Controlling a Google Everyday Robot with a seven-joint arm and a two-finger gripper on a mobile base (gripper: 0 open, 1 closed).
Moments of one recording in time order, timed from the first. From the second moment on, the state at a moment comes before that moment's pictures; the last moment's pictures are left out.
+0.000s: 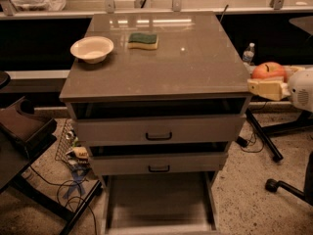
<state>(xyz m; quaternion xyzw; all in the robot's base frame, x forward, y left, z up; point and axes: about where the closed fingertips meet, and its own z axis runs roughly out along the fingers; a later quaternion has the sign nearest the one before) 0.567 -0.285 0.892 -0.23 0.80 0.09 0.54</state>
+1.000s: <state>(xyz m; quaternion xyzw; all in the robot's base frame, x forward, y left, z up) 0.506 -0.296 0.789 -0.25 0.79 0.16 0.54</state>
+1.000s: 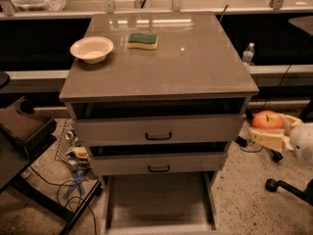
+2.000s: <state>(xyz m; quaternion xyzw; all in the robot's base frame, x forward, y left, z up) 0.453 -0.290 0.662 -0.33 0.74 0.24 0.54</state>
